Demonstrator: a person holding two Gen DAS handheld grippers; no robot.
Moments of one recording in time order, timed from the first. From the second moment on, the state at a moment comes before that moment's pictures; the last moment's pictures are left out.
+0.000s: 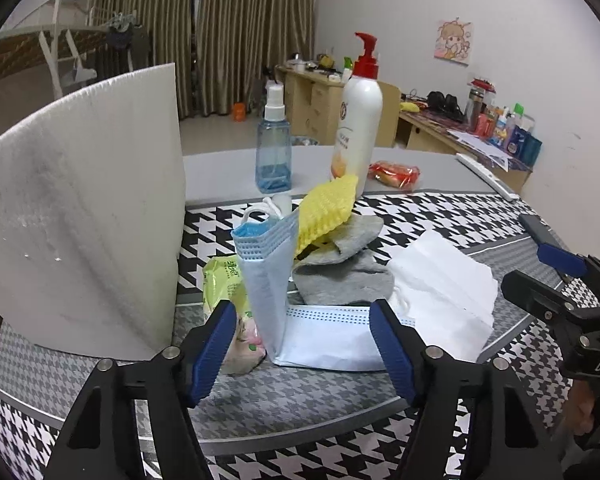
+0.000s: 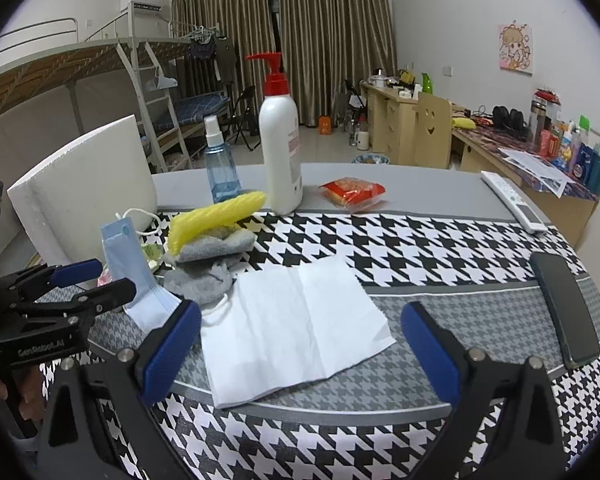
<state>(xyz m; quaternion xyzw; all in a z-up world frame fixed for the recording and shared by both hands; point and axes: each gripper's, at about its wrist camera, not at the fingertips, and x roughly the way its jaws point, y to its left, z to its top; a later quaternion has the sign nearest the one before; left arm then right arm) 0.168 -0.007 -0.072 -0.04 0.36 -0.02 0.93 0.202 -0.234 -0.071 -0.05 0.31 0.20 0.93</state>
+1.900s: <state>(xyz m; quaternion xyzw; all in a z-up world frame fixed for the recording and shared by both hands) 0.166 -0.014 -0.071 -0.04 0.37 -0.10 0.92 0.226 -0.238 -0.091 -0.06 0.40 0.18 0.90</state>
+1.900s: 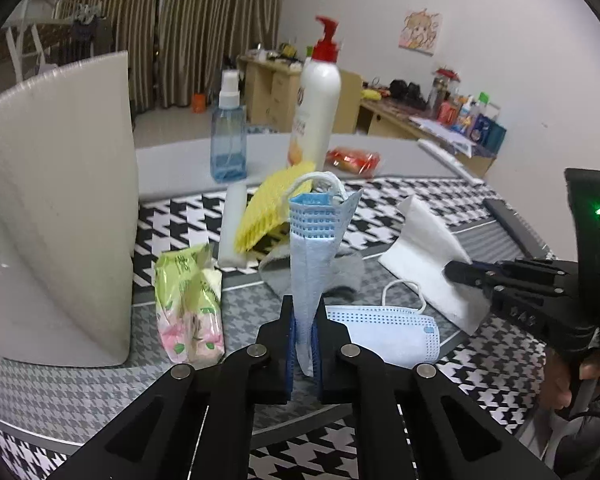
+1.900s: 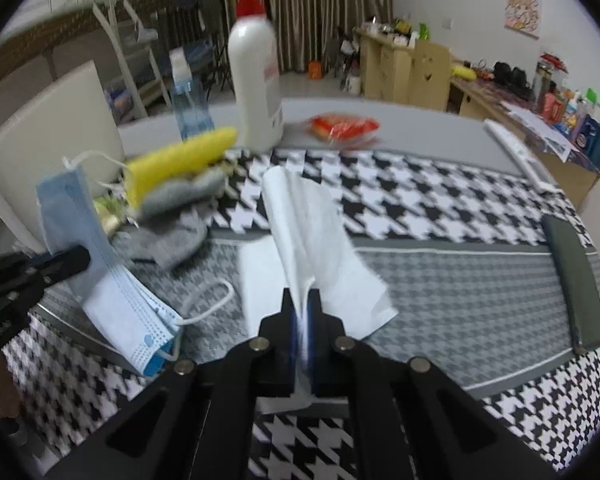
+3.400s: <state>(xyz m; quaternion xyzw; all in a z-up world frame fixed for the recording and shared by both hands) 0.112 0.021 0.046 -0.02 0.20 -0.03 0.98 0.156 -0.208 0.024 -0.03 0.21 0.26 0.94</state>
